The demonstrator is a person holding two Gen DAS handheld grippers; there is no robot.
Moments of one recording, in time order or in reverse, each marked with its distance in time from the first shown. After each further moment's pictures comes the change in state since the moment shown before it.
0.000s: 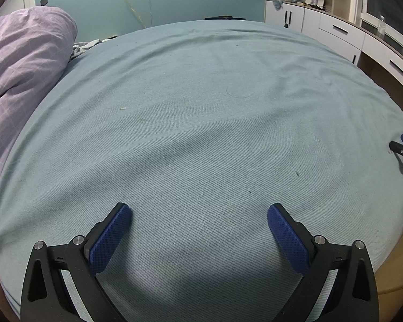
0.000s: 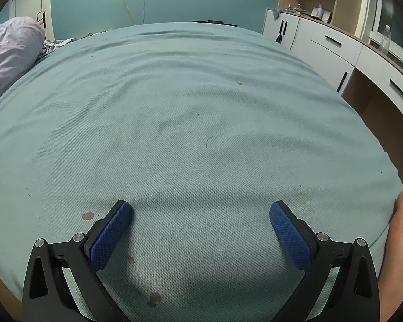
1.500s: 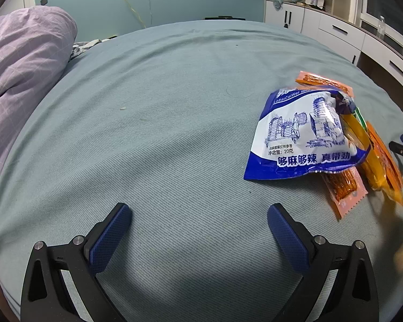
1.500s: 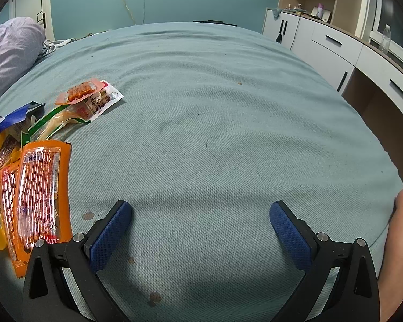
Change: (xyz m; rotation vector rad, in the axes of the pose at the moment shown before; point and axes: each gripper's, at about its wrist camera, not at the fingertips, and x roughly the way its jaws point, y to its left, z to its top) left arm 0.003 -0.003 0.000 -0.002 0.000 0.003; right arm 0.037 0.009 -0.006 0.015 -0.009 0.004
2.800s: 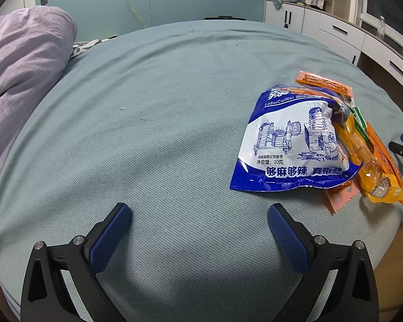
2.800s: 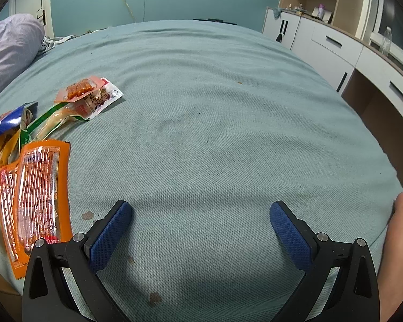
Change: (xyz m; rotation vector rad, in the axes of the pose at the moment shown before) left arm 0.000 0.000 -0.001 0.000 0.000 -0.001; right arm 0.001 0.002 -0.001 -0.006 -0.007 -0.008
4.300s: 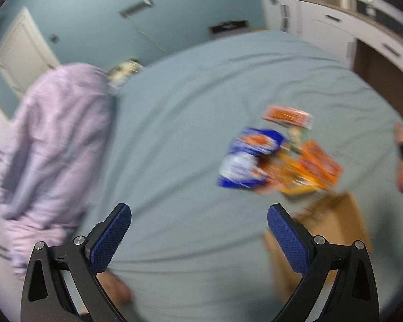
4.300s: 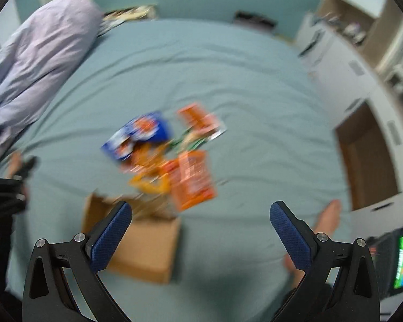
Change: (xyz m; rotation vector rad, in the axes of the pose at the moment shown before) left arm -0.227 -0.063 0.051 0.118 0.070 0.142; right arm -0.276 0.115 0.073 -0.189 0.255 0.114
